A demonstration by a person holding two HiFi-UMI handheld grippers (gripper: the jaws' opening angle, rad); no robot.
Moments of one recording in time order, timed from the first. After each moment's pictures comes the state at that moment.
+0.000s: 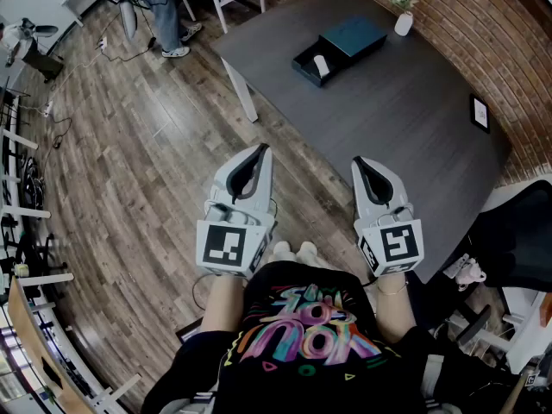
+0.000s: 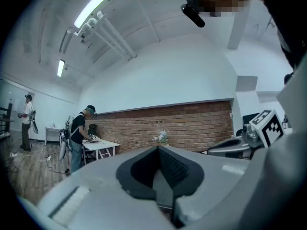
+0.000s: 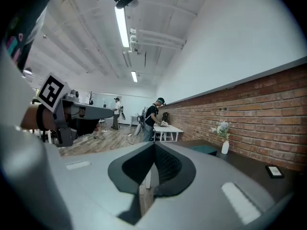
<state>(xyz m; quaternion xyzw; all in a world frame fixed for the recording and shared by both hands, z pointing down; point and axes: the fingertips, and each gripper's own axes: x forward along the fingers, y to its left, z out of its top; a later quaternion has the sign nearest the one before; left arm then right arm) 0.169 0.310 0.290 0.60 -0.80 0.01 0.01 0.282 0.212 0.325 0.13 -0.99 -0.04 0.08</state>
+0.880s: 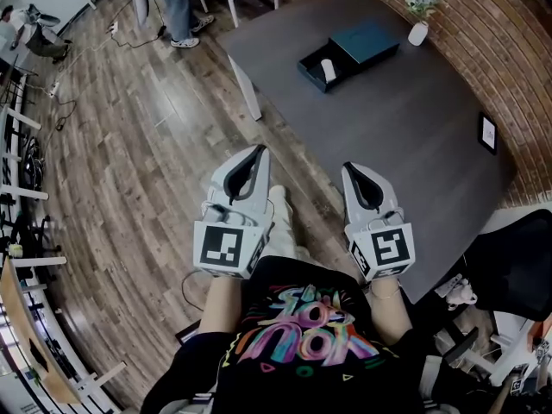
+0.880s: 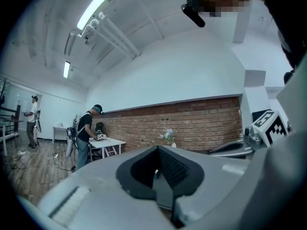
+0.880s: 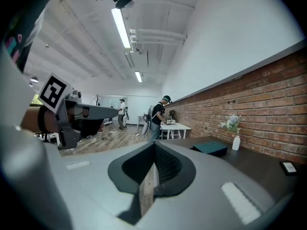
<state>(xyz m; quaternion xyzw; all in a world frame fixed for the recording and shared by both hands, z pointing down) 0.155 0.287 0.307 0.57 -0.82 0.01 0.02 0.259 0.193 0.349 0.09 -0.99 -0.01 0.09</state>
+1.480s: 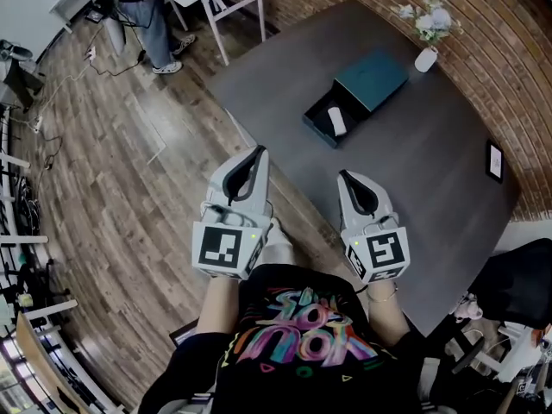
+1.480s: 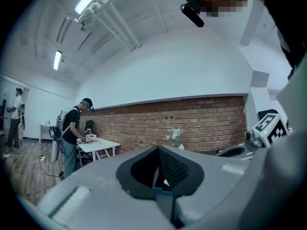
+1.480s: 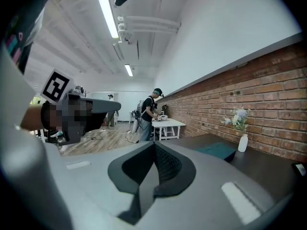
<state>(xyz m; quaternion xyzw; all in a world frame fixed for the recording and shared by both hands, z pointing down) -0.023 0.178 0.307 0.61 -0.79 0.02 0.03 0.095 0.103 0.366 0.14 -0.98 0.01 0.11</state>
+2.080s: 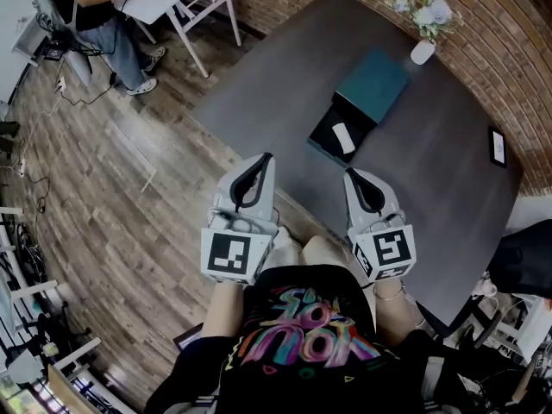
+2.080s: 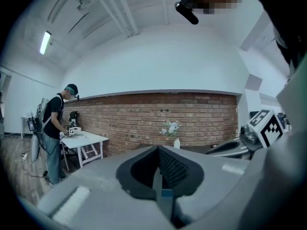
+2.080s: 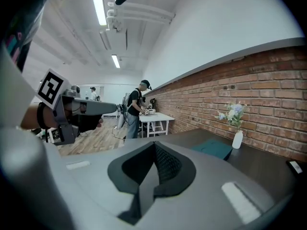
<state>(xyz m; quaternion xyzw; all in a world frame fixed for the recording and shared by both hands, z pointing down) -0.103 0.110 0.342 0.67 -0.73 0.03 0.07 0.021 0.046 0.388 0.22 -0.96 0.02 0.15</state>
